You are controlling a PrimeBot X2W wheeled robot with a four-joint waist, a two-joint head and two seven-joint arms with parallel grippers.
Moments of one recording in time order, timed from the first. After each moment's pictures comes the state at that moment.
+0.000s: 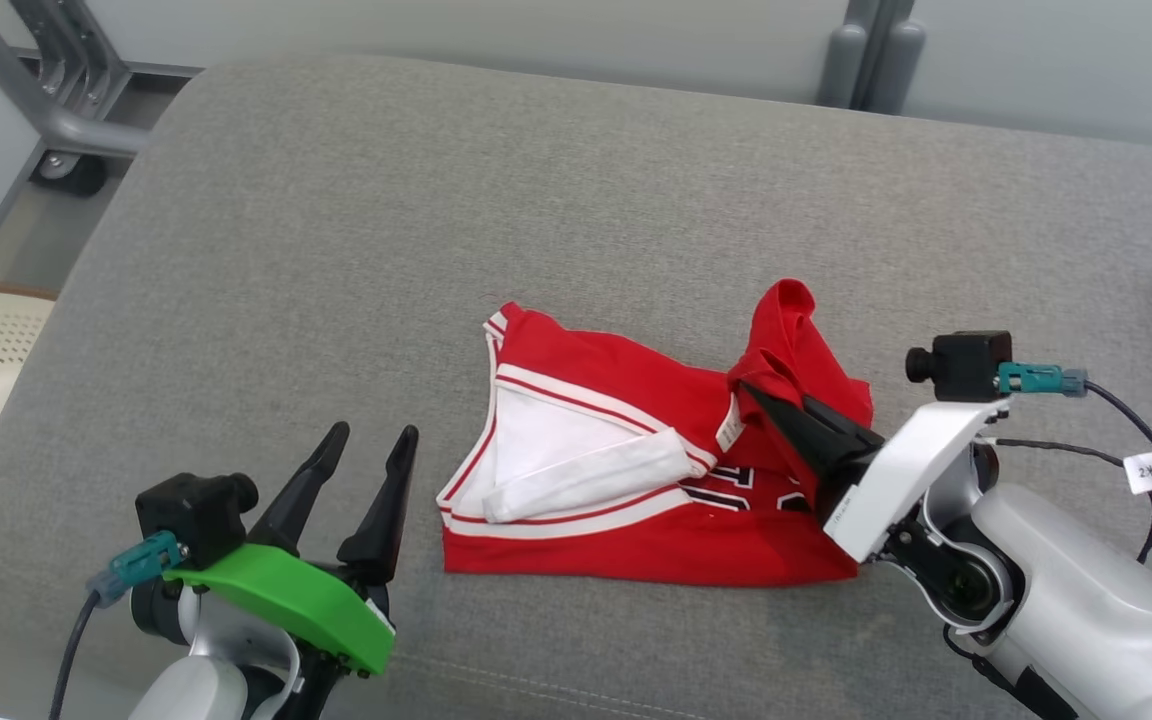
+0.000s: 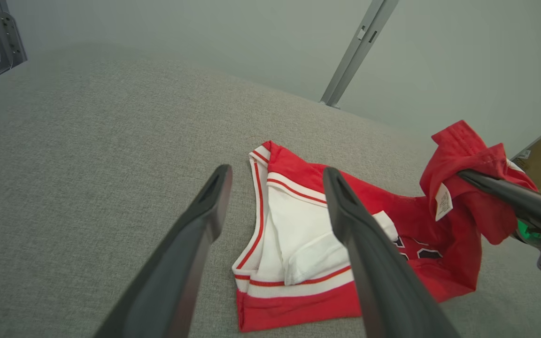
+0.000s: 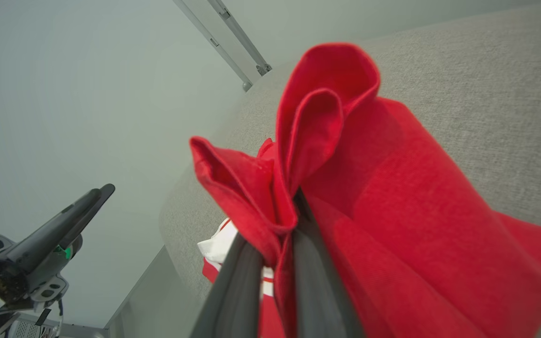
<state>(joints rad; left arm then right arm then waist) -0.10 0.27 -0.45 -0.04 -0.76 0.07 -0.05 -0.39 -0.40 0.81 0.24 1.12 0.12 -0.06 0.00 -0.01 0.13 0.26</state>
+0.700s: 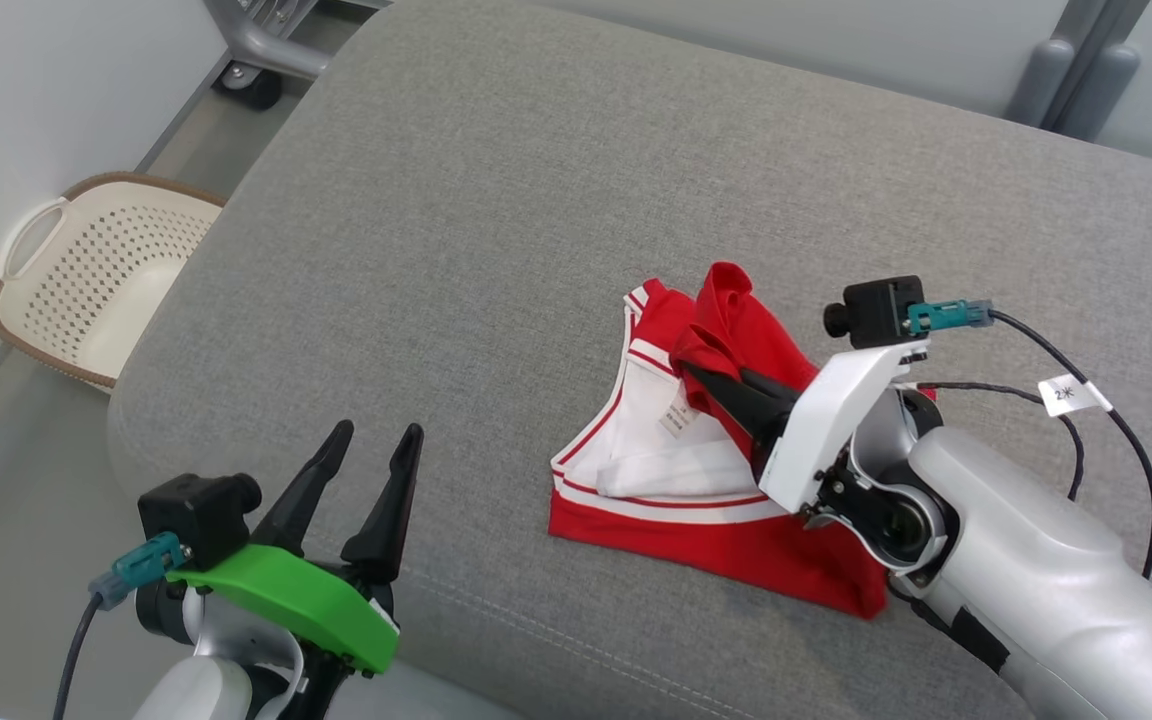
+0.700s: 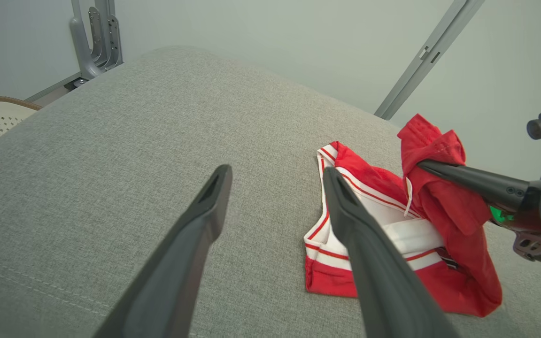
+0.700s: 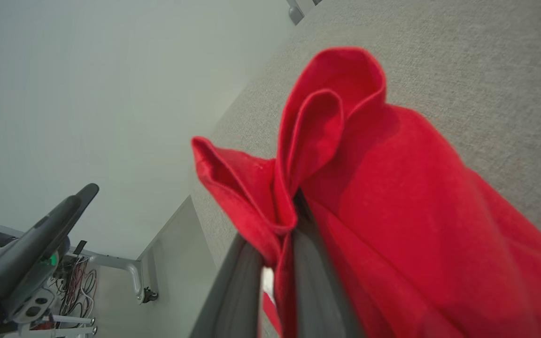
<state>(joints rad) -0.10 0.26 -0.45 -0.05 -0.76 0.07 -0.06 -0.53 -0.30 0.86 0.36 1.13 0.06 0.08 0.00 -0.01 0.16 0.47</state>
